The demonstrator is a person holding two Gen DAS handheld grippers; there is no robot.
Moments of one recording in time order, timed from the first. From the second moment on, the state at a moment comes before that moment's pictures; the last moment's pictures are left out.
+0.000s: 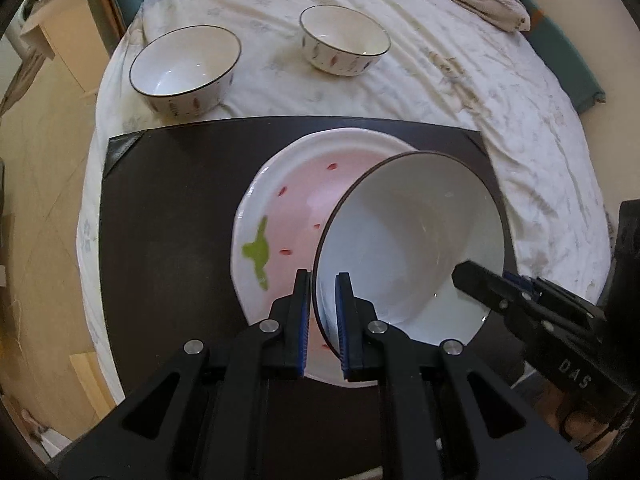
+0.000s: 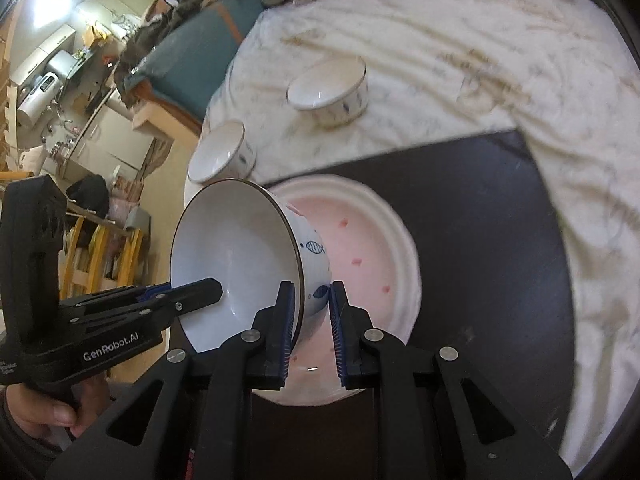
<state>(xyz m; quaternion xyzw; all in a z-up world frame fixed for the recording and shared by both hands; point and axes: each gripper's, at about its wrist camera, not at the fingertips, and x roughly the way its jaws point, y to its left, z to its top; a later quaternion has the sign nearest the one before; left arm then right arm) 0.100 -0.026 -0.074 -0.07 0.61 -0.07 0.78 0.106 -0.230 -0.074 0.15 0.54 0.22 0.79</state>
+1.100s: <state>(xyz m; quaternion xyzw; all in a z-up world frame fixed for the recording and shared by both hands) 0.123 -0.033 -0.100 -0.08 0.64 -0.05 0.77 0.125 -0.228 -0.112 0.17 0.58 0.21 0.77</state>
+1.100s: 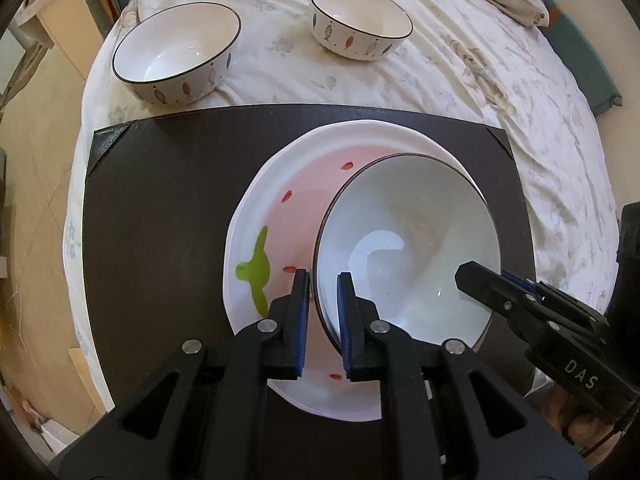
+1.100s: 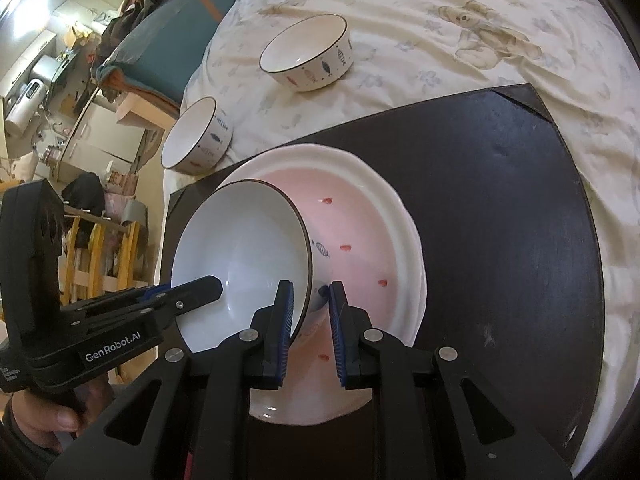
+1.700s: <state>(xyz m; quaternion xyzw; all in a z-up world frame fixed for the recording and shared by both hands) 0.124 -0.035 -0.085 -0.04 0.61 -0.03 0.79 0.126 -0.225 -0.110 0.16 0.58 0.22 0.77</state>
